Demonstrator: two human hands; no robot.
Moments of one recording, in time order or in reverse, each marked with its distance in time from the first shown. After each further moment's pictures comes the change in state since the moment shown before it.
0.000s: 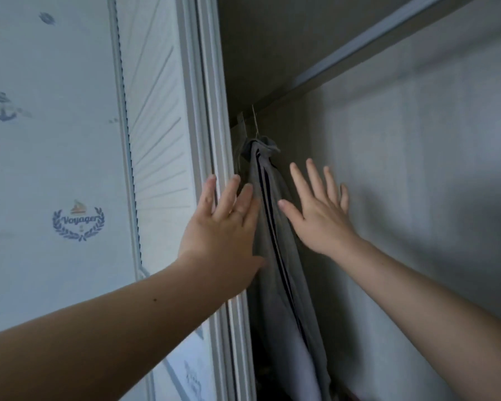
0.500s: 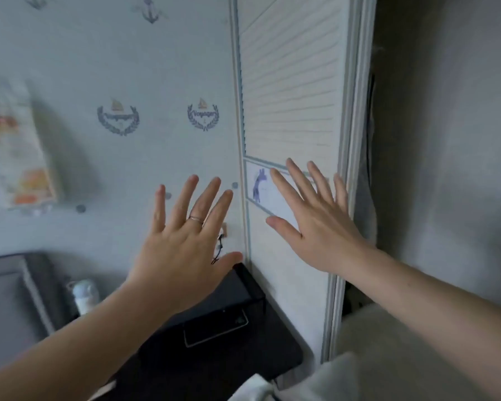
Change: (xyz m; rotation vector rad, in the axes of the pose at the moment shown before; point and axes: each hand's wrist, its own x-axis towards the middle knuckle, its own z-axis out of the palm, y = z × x) left_hand -0.408 -0.119 0.008 -0.347 -0.210 -0.161; right_hand -0.280 -0.294 -0.078 0.151 -0.358 -0.323
